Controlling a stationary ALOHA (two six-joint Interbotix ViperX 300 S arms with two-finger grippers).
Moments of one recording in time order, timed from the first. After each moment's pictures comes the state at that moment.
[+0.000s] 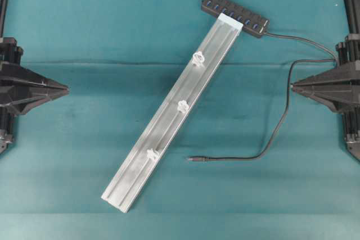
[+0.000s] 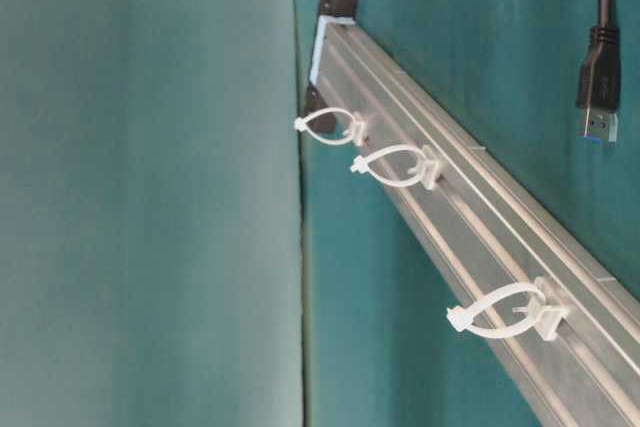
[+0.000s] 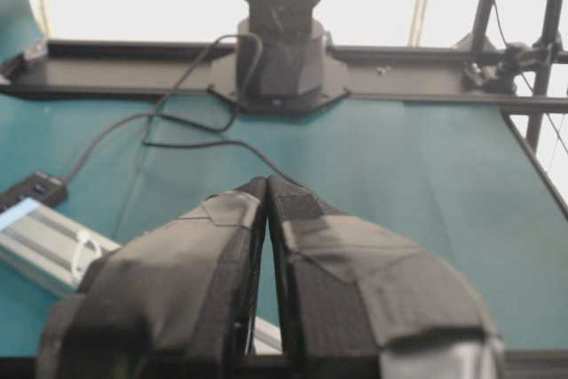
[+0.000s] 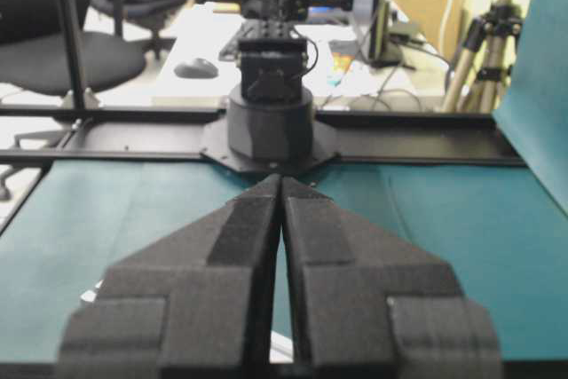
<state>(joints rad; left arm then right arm) 0.00 -0.97 1.17 0.00 -0.29 0.00 0.00 -0.97 1.16 0.00 -0.29 -0.01</state>
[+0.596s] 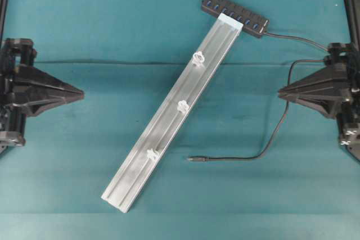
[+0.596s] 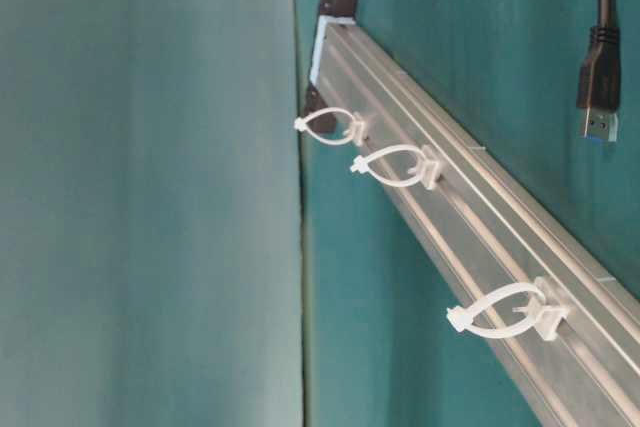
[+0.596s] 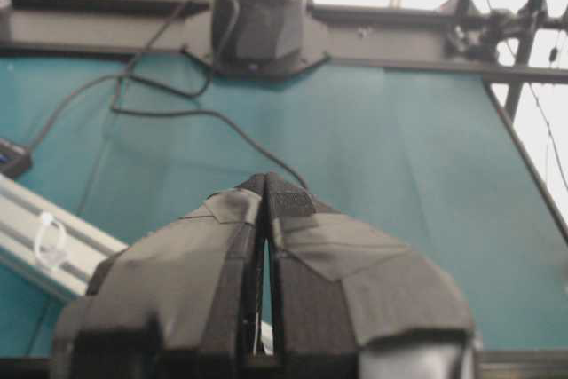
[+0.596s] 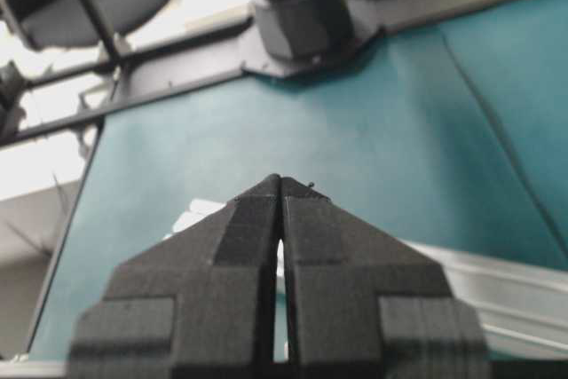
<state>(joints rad) -0.02 -0.84 1.05 0.02 -0.19 -0.06 0.01 -0.88 1.06 0.13 -0.05 0.18</state>
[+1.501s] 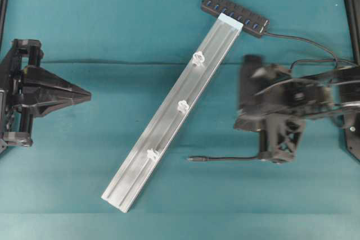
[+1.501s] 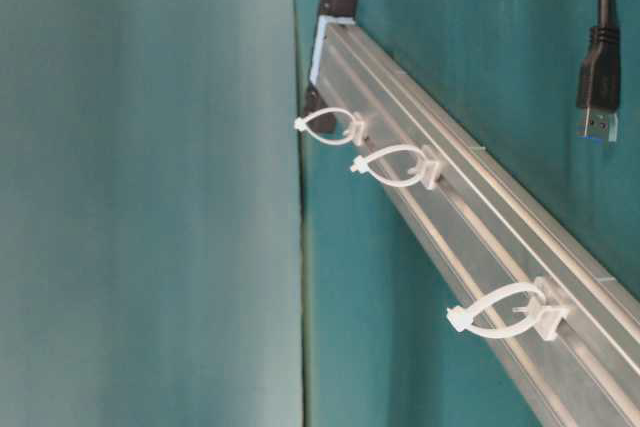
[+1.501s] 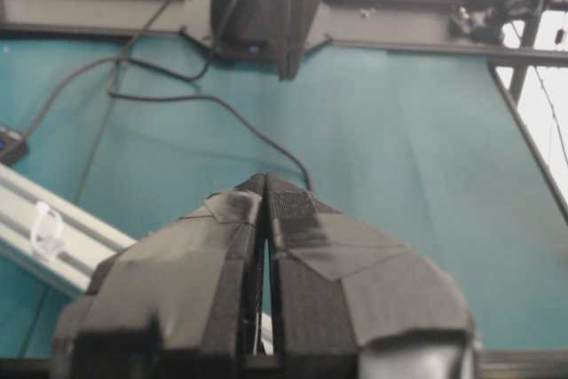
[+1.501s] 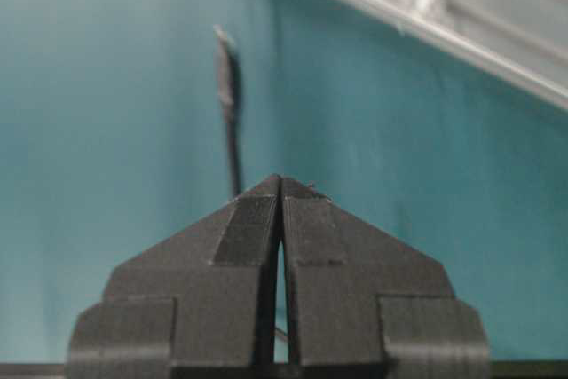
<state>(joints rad) -0.02 -0.81 1.03 0.02 -0.17 -0.06 0.06 -0.29 0.58 0.01 0.74 0.14</state>
